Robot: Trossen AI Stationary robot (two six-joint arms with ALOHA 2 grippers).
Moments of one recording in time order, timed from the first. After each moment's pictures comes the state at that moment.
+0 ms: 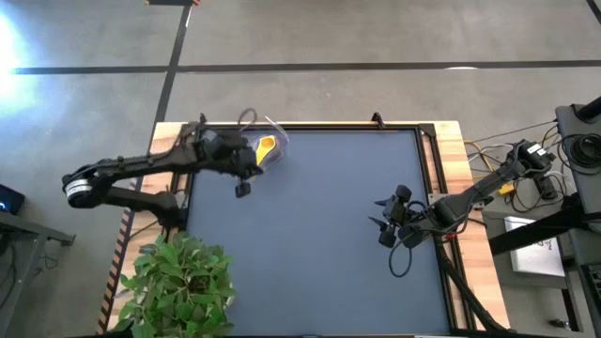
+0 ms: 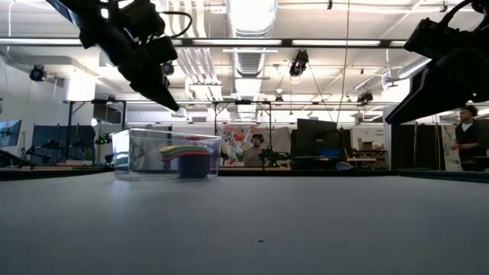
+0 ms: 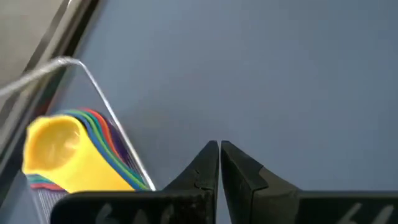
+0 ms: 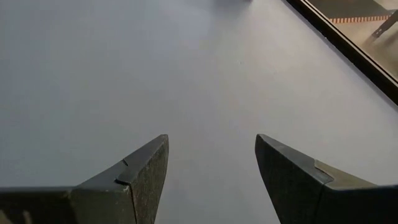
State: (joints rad) left arm 0.43 1.14 0.74 -0.38 0.14 0.26; right arm 0.53 0.98 0.42 -0.36 0.76 0.57
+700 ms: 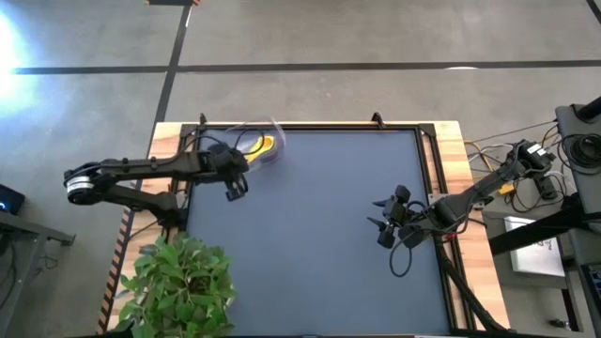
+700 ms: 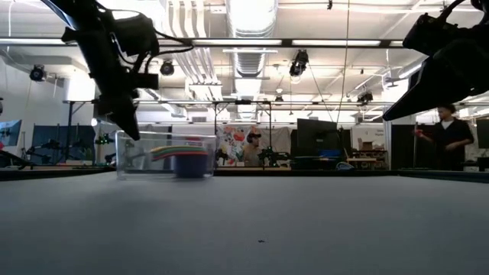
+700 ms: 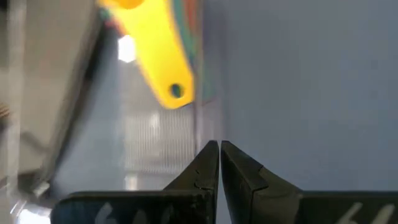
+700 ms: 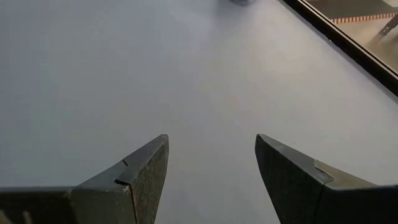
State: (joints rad) left arm 0.35 1.16 0.69 -0.64 -0.37 0.11; right arm 0.53 0.98 0.42 -0.31 0.76 0.58
